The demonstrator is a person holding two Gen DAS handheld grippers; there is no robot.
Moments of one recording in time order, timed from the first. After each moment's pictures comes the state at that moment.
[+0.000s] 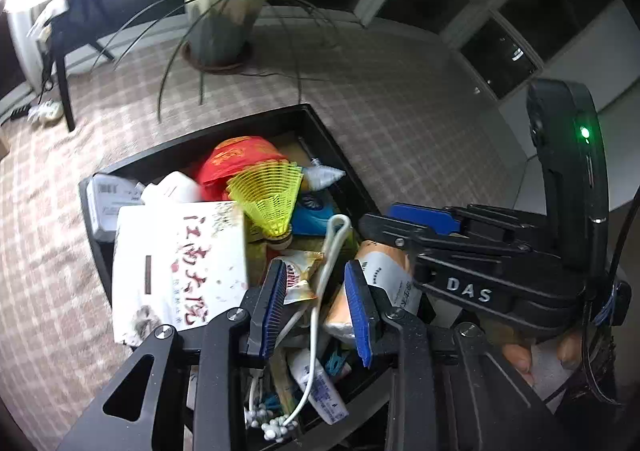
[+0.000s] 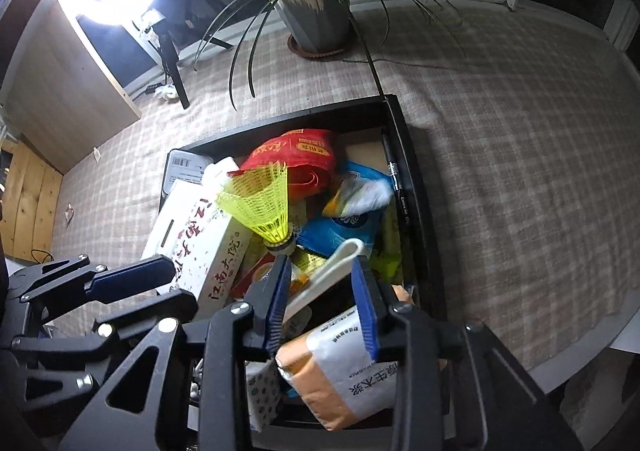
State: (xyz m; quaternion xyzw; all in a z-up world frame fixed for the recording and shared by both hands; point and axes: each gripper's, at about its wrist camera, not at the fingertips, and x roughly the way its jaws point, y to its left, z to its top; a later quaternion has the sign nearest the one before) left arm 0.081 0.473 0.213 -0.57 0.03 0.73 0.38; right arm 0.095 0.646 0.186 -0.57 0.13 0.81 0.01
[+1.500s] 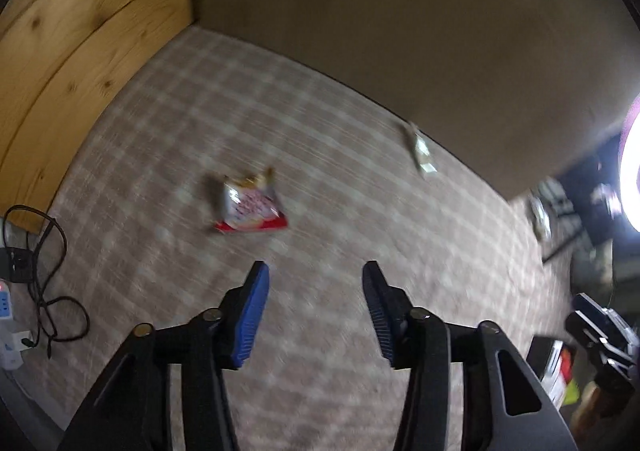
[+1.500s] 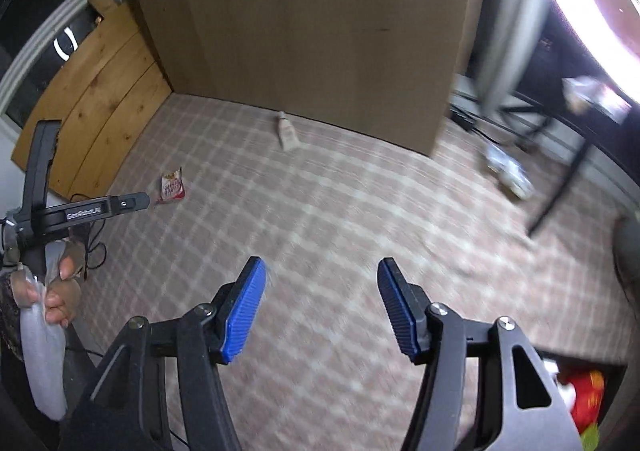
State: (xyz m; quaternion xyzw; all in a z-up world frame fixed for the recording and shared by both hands) left arm -0.114 -0.141 0.121 -0.58 -0.21 0.78 -0.06; right arm -0.127 0.170 0.184 -0.56 -0.05 0.80 -0.23
